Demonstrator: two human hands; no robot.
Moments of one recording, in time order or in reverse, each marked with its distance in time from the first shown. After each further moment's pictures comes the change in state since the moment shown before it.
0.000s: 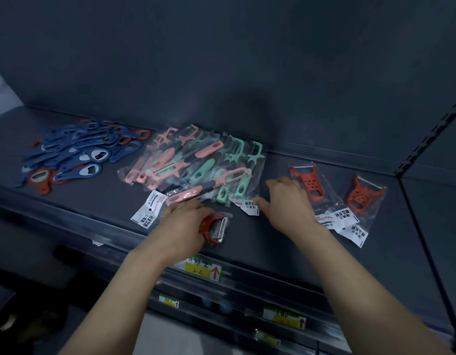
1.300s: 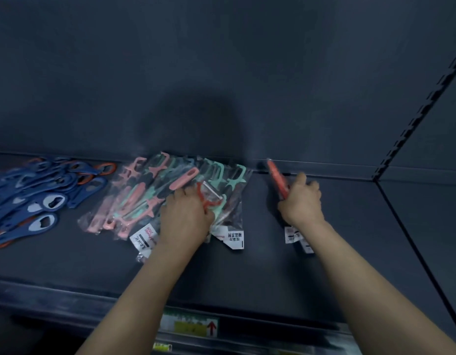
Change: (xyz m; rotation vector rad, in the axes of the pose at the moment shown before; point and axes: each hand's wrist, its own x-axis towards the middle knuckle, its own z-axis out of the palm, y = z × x) left_hand 0.100 0.015 -0.005 0.135 0.253 -0.203; right_hand 0.055 0.047 0.001 0.335 0.097 0.546
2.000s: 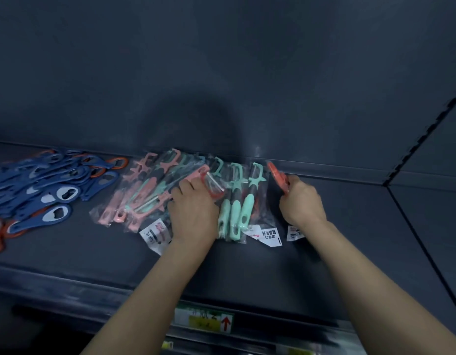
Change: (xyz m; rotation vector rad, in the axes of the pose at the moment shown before) left_hand -0.005 -0.002 -0.005 -0.019 0.100 -0.081; right_hand -0.009 -0.015 0.008 -0.043 0.065 -0.201
